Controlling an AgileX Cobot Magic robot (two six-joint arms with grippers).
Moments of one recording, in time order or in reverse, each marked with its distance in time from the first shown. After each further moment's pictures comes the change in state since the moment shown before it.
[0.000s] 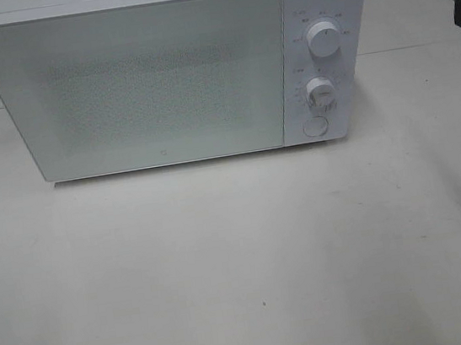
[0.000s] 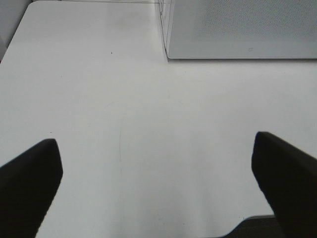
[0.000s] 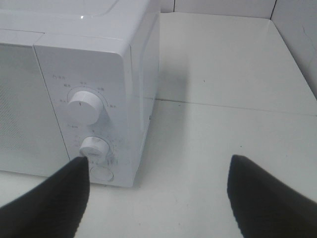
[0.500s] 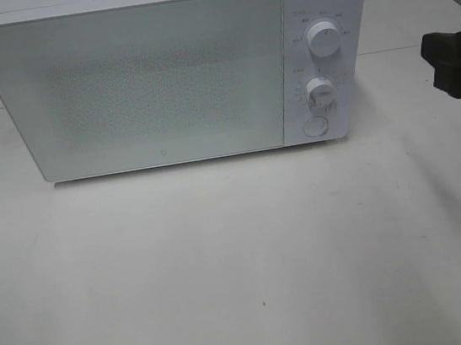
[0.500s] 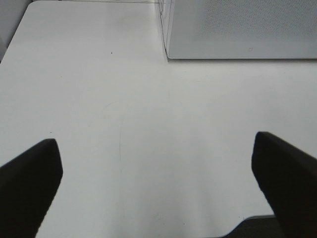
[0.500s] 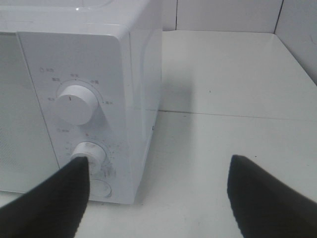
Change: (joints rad) left arm 0.000 0.000 0.000 0.000 0.000 0.000; right arm 0.000 0.233 0.198 0.147 -0.546 -0.116
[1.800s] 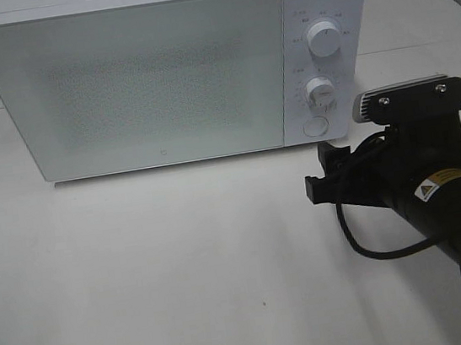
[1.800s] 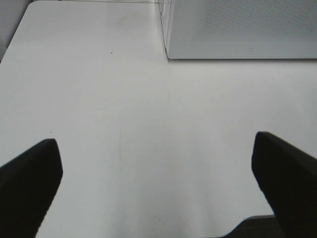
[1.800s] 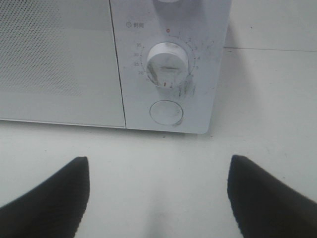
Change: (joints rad) left arm 0.000 0.000 0.000 0.000 0.000 0.000; right arm 0.656 0.555 -0.014 0.760 -0.504 -0.218
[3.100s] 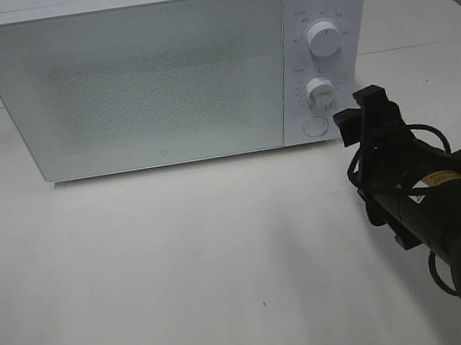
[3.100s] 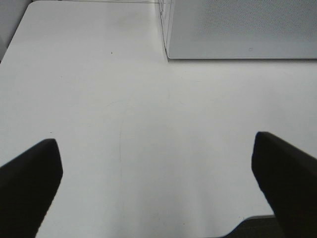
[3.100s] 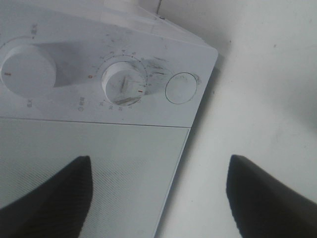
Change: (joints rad) left arm 0.000 0.000 0.000 0.000 0.000 0.000; right arm 0.029 0.019 -0.016 0.047 -0.016 1.339
